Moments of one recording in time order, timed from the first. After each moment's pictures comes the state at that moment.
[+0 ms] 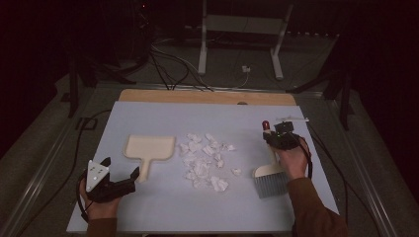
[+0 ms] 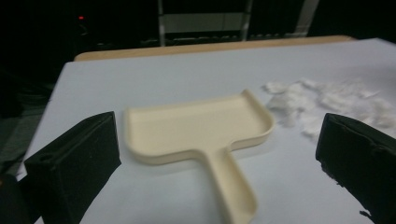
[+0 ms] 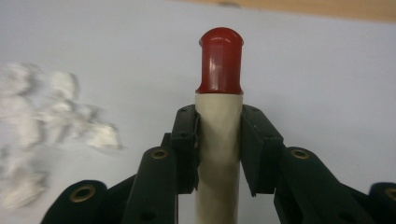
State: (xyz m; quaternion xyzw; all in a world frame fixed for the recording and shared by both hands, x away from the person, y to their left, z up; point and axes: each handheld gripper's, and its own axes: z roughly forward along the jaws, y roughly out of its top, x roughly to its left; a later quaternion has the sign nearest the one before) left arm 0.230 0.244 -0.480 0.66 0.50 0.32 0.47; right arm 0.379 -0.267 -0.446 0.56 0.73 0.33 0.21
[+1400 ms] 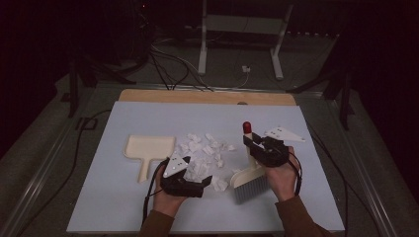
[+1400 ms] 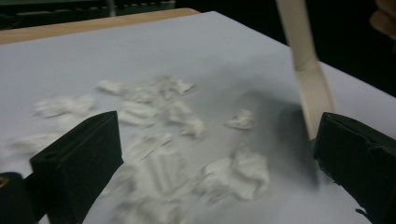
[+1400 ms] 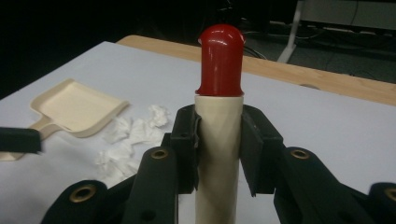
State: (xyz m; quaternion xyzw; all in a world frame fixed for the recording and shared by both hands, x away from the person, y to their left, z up) left arm 0.261 0.073 -0.472 0.76 0.35 0.13 0.52; right arm 0.304 -0.207 -0.406 0.45 0.72 0.47 0.23
